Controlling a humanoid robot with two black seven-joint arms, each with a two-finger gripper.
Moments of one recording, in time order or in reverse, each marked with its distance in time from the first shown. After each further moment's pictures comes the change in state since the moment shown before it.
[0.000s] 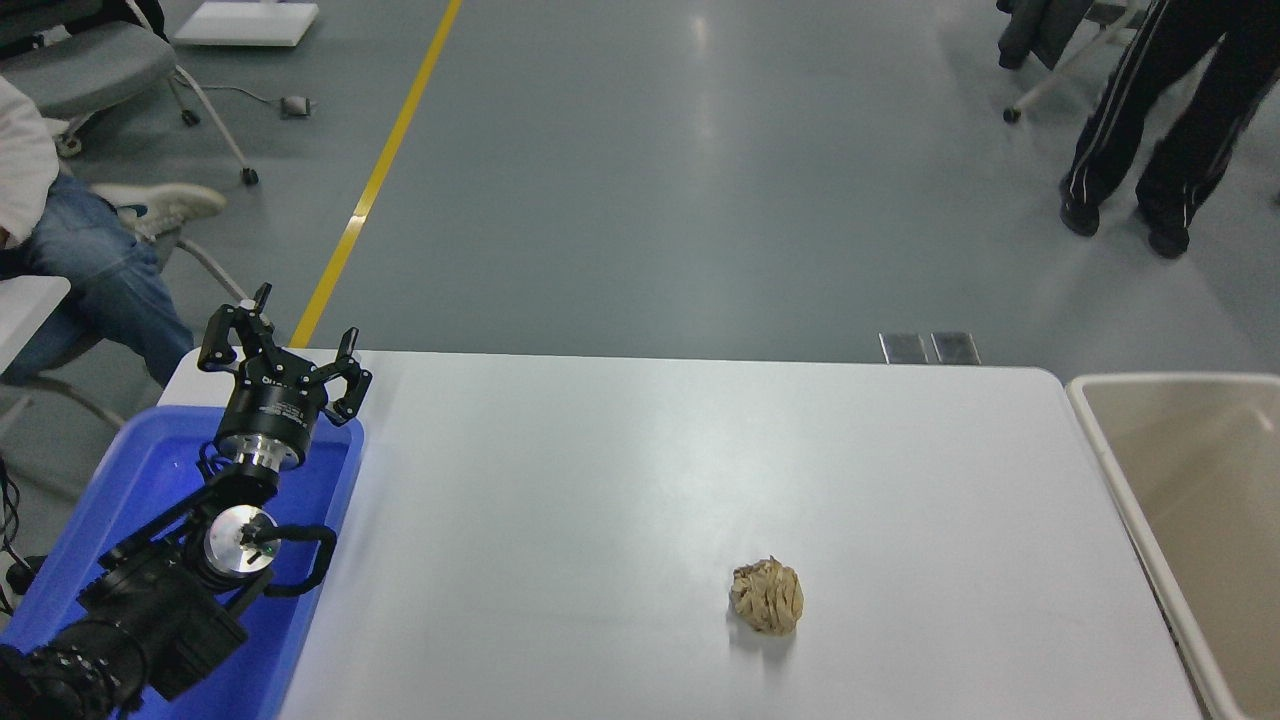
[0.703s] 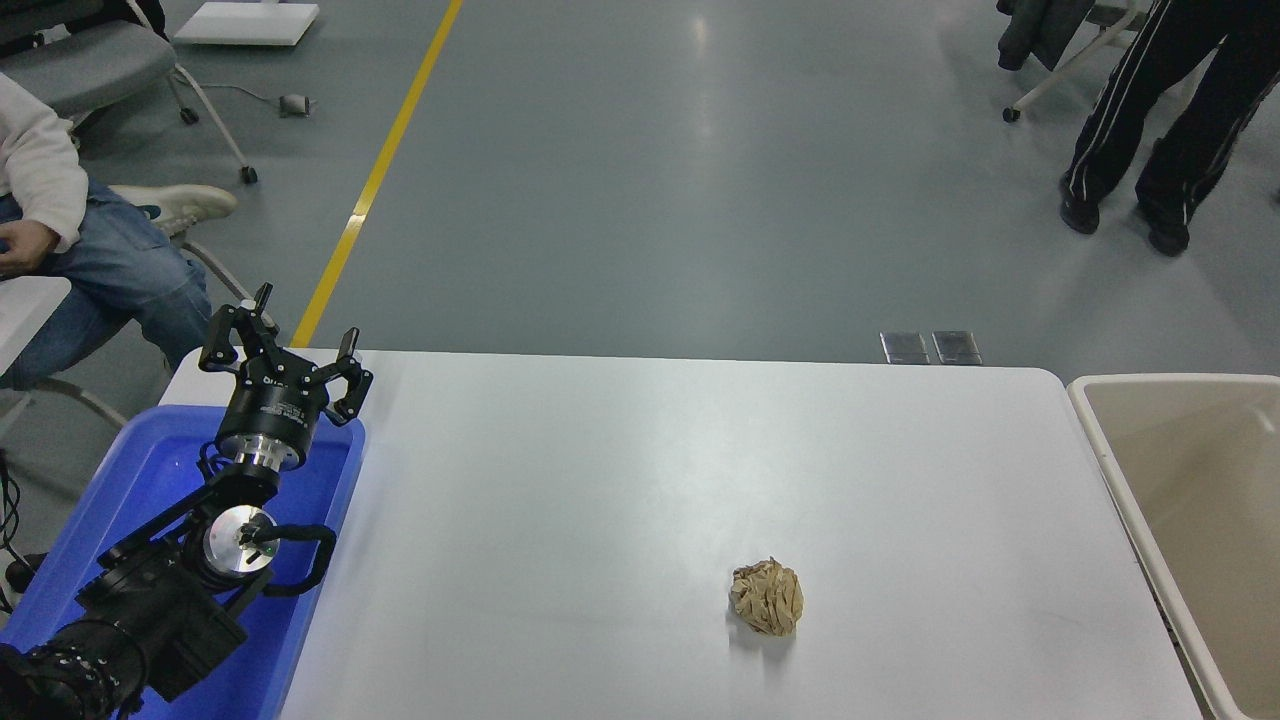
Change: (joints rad) left arm 0.000 0.000 0.000 0.000 0.000 0.000 0.000; right arm -0.155 0.347 0.010 -0.258 0.095 -0.181 -0.418
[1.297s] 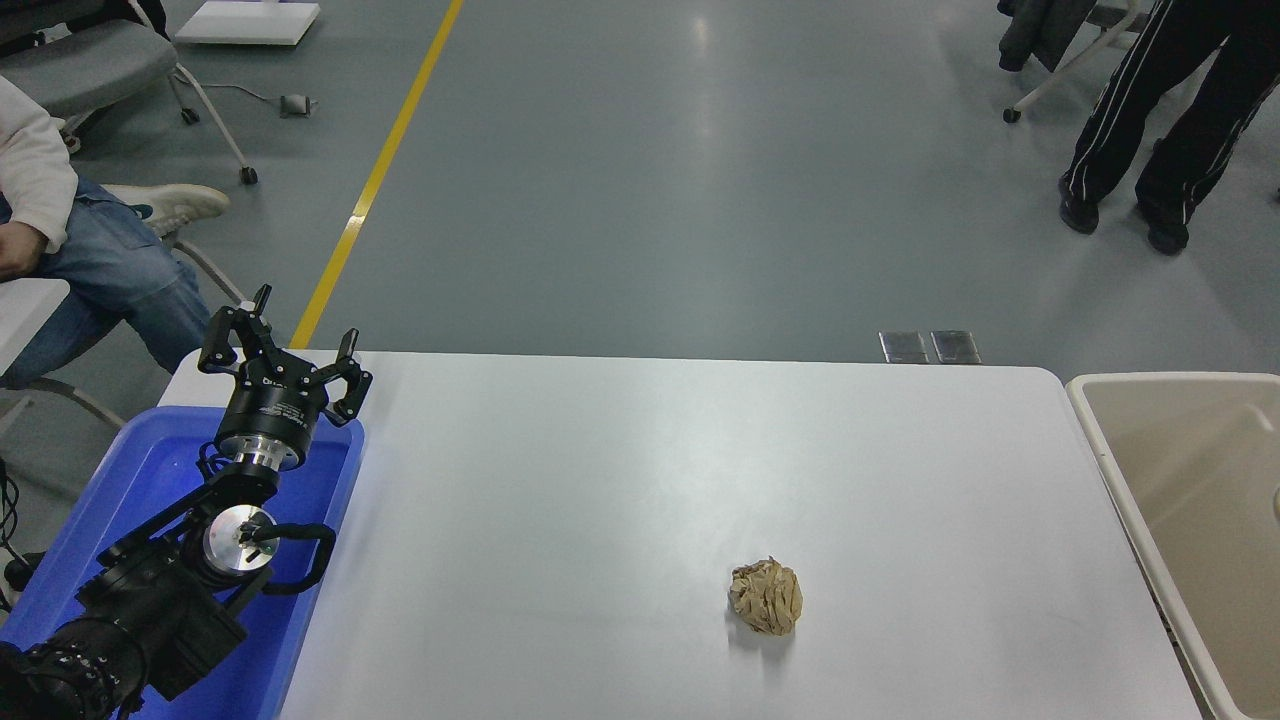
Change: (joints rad) left arm 0.000 0.000 -0.001 0.000 0.000 0.000 0.000; right arm -0.069 0.113 0.031 -0.005 0.013 -0.057 -0.022
